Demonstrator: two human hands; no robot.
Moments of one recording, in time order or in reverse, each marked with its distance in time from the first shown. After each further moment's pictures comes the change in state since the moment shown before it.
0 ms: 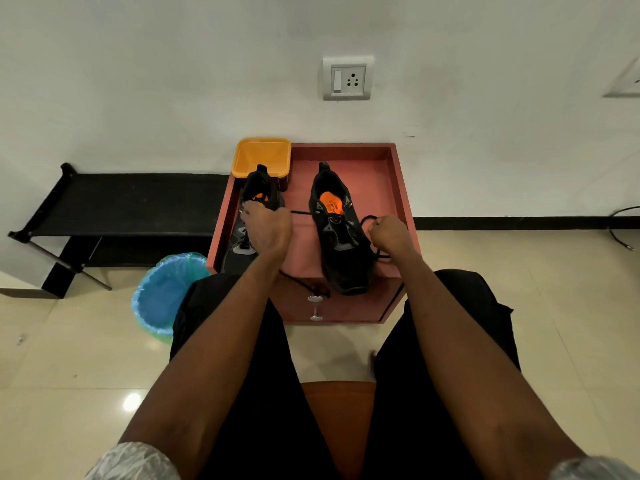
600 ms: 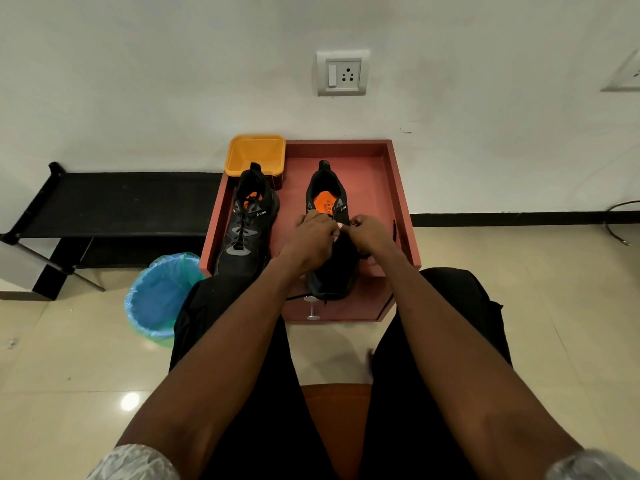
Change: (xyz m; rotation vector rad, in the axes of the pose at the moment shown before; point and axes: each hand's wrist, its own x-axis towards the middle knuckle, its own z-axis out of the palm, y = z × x) left_hand -0.020 -0.011 0.042 0.609 -0.585 0.954; right_hand 0.010 -0.008 0.026 0.020 -0.079 -0.105
